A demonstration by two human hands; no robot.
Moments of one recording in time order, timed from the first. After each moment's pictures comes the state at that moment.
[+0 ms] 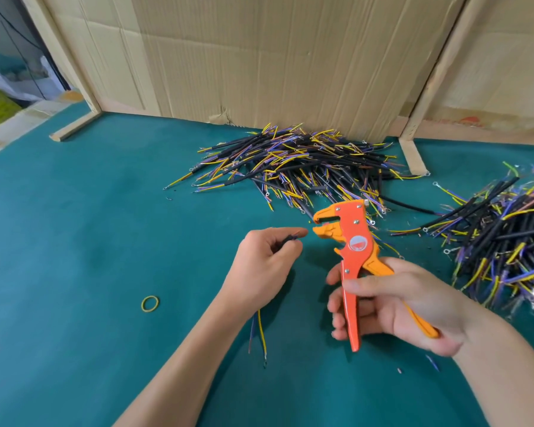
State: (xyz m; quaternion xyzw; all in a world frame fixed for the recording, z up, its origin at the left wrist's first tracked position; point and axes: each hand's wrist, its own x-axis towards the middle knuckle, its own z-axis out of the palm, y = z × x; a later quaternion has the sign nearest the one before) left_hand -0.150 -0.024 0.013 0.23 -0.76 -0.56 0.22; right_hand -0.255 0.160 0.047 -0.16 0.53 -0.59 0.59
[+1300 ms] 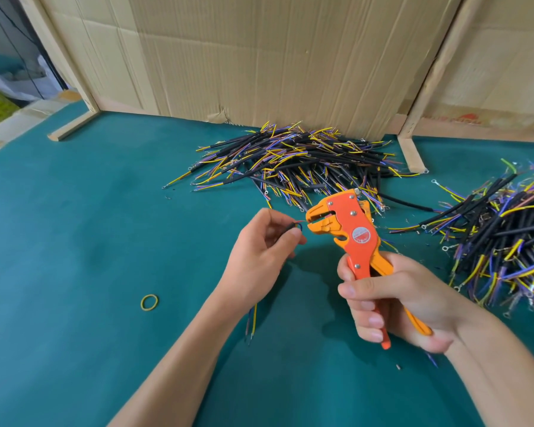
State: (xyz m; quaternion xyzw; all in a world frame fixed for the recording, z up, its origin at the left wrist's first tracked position) left_hand -0.146 -0.026 0.019 0.17 -0.71 -0.63 0.24; right_hand -0.252 0.157 0.046 -0.21 0.53 -0.60 0.57
